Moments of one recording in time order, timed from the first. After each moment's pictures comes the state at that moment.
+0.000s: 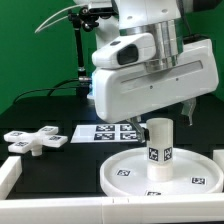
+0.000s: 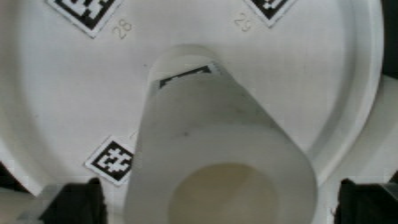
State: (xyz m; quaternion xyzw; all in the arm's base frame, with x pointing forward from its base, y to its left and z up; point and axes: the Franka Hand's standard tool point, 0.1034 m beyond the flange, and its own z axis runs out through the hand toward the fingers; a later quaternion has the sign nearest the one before) arm 0.571 0.039 0.083 -0.97 -0.24 -0.03 0.06
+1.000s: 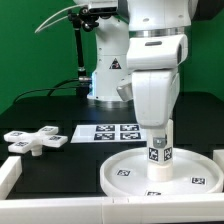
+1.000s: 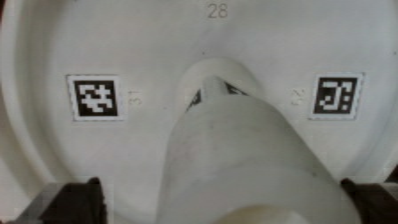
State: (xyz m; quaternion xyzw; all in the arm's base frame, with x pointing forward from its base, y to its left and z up) arm 0.569 0.037 0.076 -0.77 -0.63 -0.01 0.01
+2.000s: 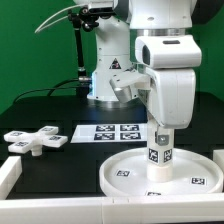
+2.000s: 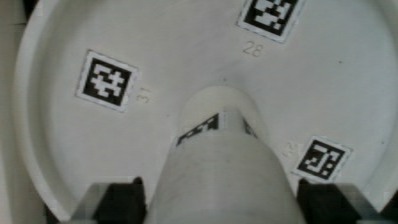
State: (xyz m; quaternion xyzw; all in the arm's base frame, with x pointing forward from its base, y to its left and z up) arm 0.567 0.029 0.075 -0.68 -0.73 0.00 -0.01
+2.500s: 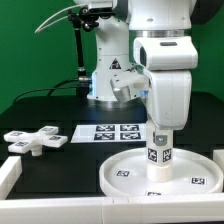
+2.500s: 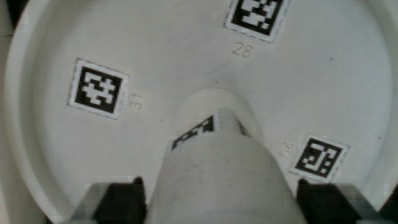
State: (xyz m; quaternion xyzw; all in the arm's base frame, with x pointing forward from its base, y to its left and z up) arm 0.566 0.028 0.074 -0.72 -0.69 0.01 0.00
